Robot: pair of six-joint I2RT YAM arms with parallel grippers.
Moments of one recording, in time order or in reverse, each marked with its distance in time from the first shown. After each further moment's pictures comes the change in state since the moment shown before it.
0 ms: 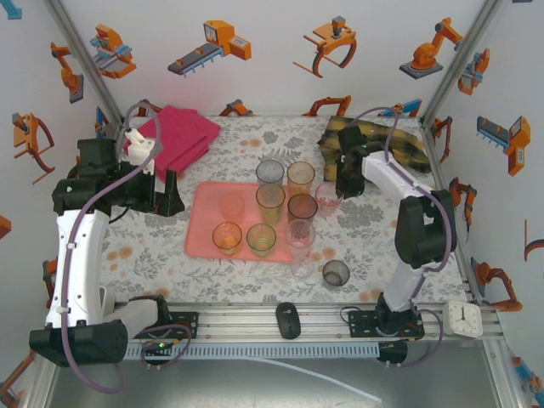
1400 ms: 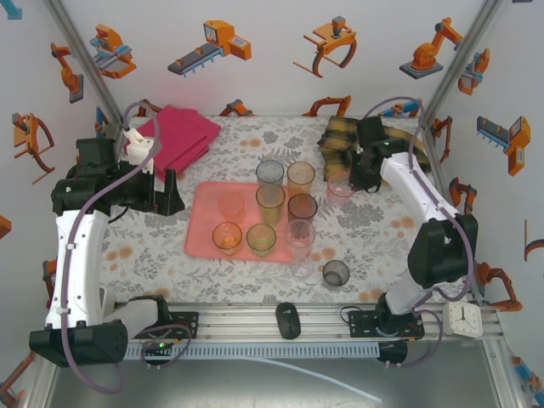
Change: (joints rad) left arm 0.002 -0.001 0.008 0.000 0.004 -0.014; right arm -0.056 -0.214 0.051 -0.135 0.016 -0.037
